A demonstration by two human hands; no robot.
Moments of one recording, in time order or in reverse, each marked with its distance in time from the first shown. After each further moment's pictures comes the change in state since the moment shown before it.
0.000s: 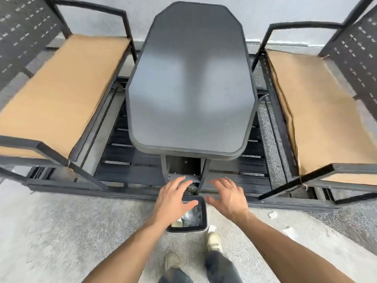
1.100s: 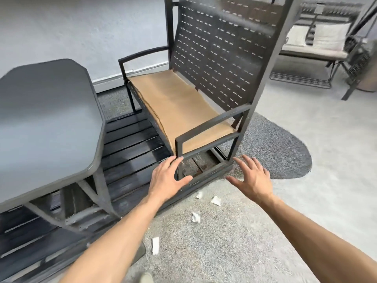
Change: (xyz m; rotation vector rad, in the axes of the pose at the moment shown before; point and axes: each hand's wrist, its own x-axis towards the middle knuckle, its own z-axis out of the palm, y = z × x) left_hand -0.038 0.413 0.071 0.018 -0.090 0.471; right_hand -0.369 0.324 -0.146 0.022 0.446 0.650
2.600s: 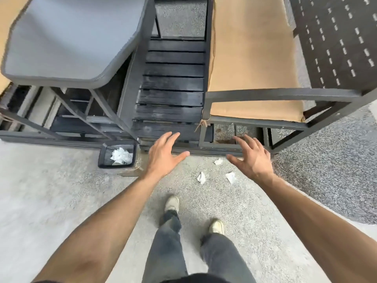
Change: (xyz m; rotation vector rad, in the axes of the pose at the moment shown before) left_hand 0.047 0.005 0.139 -0.022 0.172 -0.645; right_hand 0.197 0.062 0.114 0.004 -0.434 -0.509
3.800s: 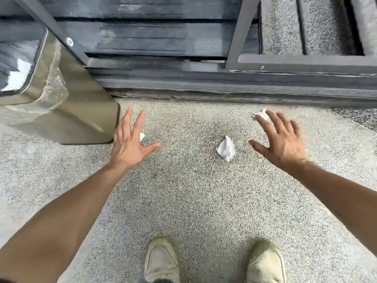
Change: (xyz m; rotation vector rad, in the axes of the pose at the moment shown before) left_hand 0.122 -0.439 0.525 0.282 0.044 -0.068; right_hand 0.213 0.189 0.607 -0.273 0.096 -0.179
